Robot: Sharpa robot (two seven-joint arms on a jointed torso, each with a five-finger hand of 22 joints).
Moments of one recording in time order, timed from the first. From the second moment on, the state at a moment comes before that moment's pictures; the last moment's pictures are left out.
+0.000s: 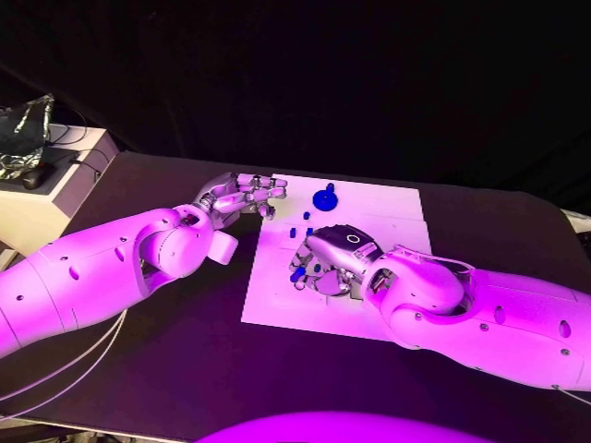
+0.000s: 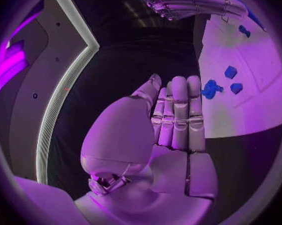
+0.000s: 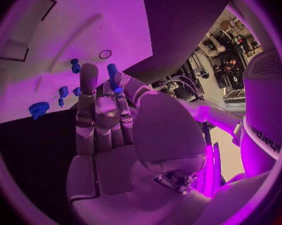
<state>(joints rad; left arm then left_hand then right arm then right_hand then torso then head) 1.00 -0.81 0.18 1.39 -0.22 -0.09 0.26 1.43 -0.04 0.16 -0.02 0.05 1.05 0.14 0.07 0.06 1.17 0.08 0.21 0.07 1.17 0.01 0.97 0.46 0.14 1.13 0.01 0.44 1.22 1.12 -0.65 -0.13 1.70 -1.71 -0.38 -0.25 1.34 -0.04 0.43 -0.13 0.18 1.22 0.11 0.07 0.08 1.24 0.09 0.06 0.06 1.42 -0.03 1.14 0.79 0.13 1.45 -0.04 0.16 1.08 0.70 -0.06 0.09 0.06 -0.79</state>
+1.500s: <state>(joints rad) 1.00 -0.82 0.18 1.39 -0.20 -0.09 0.26 1.43 -0.04 0.16 -0.02 0.05 1.05 0.15 0.07 0.06 1.17 0.08 0.21 0.07 1.17 0.01 0.97 0.46 0.14 1.13 0.01 0.43 1.22 1.10 -0.64 -0.13 1.67 -1.77 -0.33 -0.27 1.34 -0.04 0.43 -0.14 0.18 1.22 0.11 0.06 0.08 1.24 0.09 0.06 0.06 1.42 -0.03 1.14 0.78 0.13 1.45 -0.04 0.15 1.09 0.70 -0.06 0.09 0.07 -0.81</state>
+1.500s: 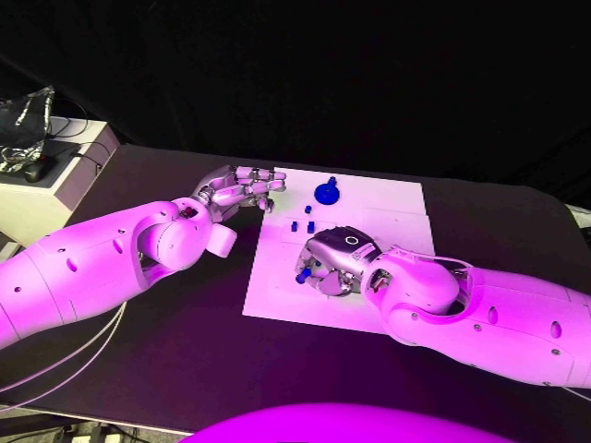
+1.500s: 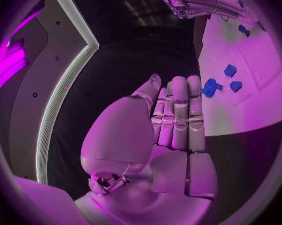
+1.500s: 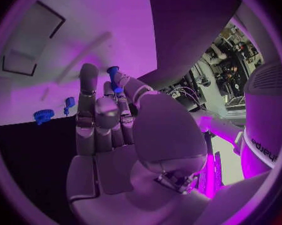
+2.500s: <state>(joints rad) 1.00 -0.82 0.18 1.39 -0.20 -0.09 0.25 1.43 -0.03 0.16 -0.02 0.05 1.05 0.15 0.07 0.06 1.17 0.08 0.21 0.07 1.17 0.01 0.97 0.46 0.14 1.13 0.01 0.43 1.22 1.09 -0.76 -0.12 1.73 -1.71 -0.50 -0.23 1.44 -0.19 0.07 0.13 0.27 1.02 0.09 0.06 0.07 0.98 0.13 0.07 0.06 1.40 0.02 1.13 0.72 0.16 1.47 0.01 0.08 0.96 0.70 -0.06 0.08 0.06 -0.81</state>
